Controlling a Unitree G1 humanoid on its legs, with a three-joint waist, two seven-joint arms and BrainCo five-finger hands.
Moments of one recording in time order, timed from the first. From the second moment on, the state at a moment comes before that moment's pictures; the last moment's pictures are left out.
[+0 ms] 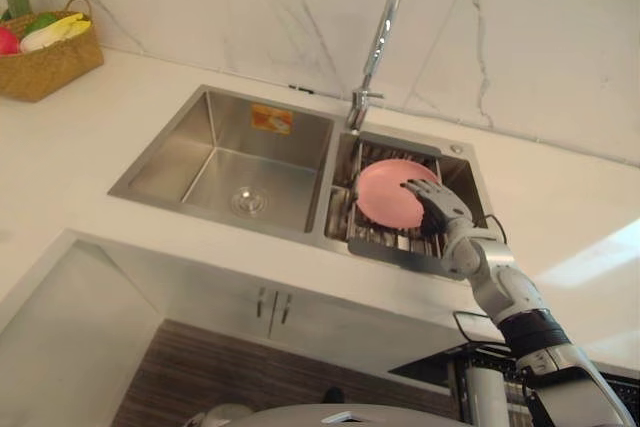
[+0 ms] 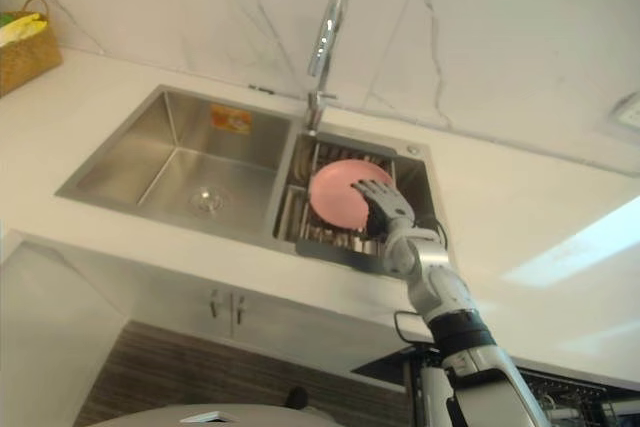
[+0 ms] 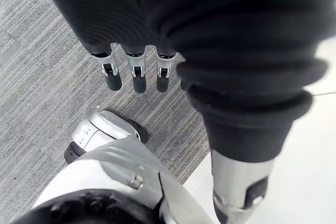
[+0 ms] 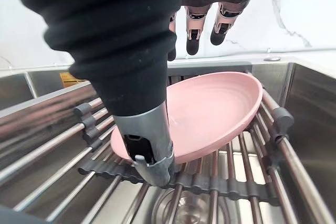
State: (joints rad) left arm 0.29 0.16 0.17 0.87 -0.36 0.31 0.04; right arm -0.29 -0.57 0.20 0.30 -0.90 0.00 0.03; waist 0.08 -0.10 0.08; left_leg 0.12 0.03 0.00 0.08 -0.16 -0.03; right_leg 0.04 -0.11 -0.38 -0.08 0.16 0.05
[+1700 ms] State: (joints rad) left arm 0.30 0.17 0.11 0.84 -0.35 0.31 0.09; right arm -0.41 -0.57 0.31 0.62 -1.13 -0.02 -0.02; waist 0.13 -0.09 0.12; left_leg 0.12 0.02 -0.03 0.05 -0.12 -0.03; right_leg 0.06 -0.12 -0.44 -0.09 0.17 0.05
